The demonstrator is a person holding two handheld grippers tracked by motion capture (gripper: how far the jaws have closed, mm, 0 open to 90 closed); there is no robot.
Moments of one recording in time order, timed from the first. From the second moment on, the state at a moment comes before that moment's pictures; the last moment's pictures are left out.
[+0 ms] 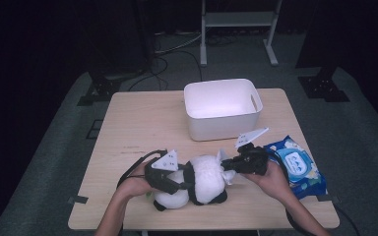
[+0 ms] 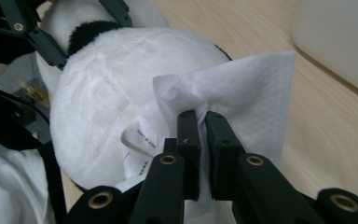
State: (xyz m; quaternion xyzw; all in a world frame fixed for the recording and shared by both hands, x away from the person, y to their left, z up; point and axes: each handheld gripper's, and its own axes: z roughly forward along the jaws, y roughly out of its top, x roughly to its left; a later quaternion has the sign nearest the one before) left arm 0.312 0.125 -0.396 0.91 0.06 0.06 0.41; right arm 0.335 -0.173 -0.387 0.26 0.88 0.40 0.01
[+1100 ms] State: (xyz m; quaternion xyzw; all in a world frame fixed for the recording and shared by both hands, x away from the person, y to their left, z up) left arm 0.315 0.124 -0.398 0.90 0.08 0.07 0.41; right arm 0.318 -0.191 -0.401 0.27 0.89 0.38 -0.02
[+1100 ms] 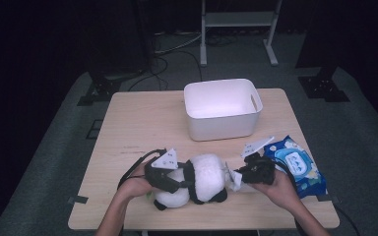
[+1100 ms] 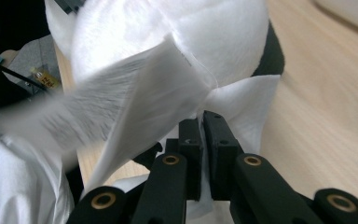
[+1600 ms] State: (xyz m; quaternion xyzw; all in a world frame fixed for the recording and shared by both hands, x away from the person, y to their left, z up) left arm 0.311 0.131 -0.384 0.90 0.09 0.08 0.43; right arm 0.312 -0.198 -0.369 0.25 0.87 0.41 0.01
